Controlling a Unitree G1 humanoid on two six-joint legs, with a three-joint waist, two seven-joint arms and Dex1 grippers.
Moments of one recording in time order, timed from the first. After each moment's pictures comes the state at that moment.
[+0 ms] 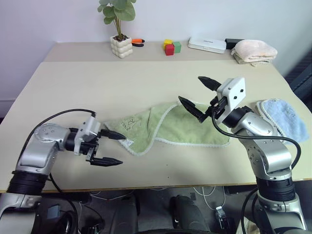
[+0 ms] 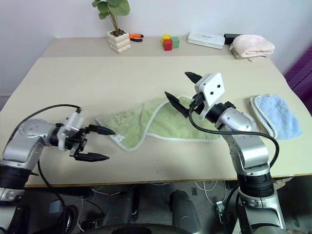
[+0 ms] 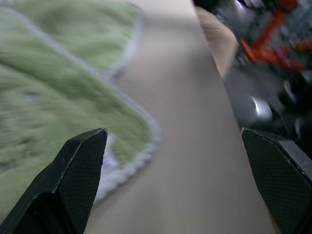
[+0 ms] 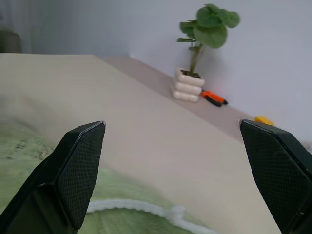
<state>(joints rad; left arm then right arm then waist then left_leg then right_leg) -0.35 0.77 -0.09 0.10 -0.40 0.08 -1.60 -0.37 -0.49 -0.04 -0.39 0.34 0.38 0.56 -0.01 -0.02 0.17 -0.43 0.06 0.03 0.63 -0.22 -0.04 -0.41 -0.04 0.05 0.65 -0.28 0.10</state>
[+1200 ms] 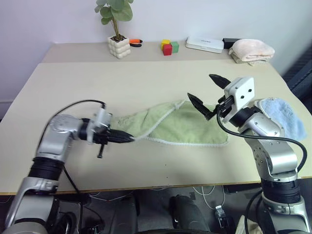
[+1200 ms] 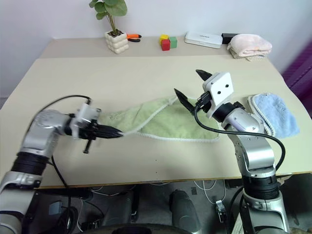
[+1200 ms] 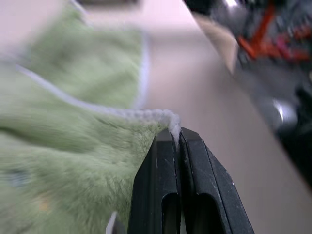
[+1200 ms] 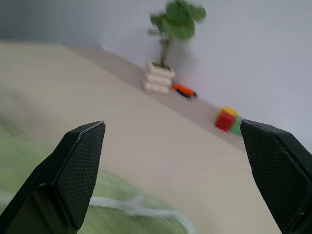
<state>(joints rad) -0.48 0.72 -0.01 0.23 -0.50 0.12 -1.59 -0.35 -0.54 -0.08 -0.32 0.23 0.35 0.50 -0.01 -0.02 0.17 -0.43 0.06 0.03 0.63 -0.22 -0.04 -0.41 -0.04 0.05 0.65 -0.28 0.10</state>
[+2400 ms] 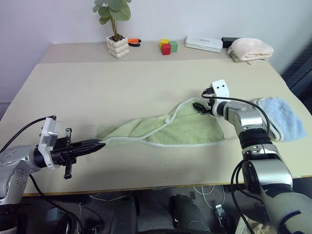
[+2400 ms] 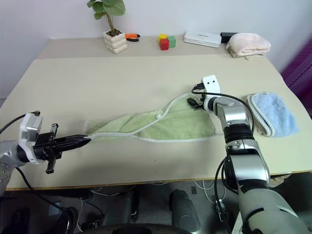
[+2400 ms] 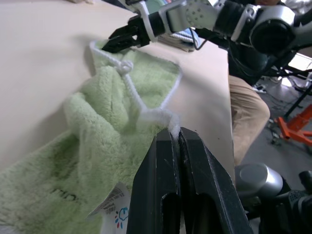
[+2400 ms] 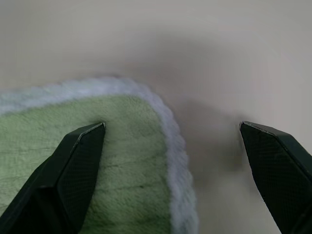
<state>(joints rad) 0.02 0.82 0.34 -0.14 -0.75 0.41 -1.39 -0.92 -0.41 -0.03 0.80 0.10 0.53 0.45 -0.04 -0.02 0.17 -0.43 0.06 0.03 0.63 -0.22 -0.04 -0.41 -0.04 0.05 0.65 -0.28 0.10</state>
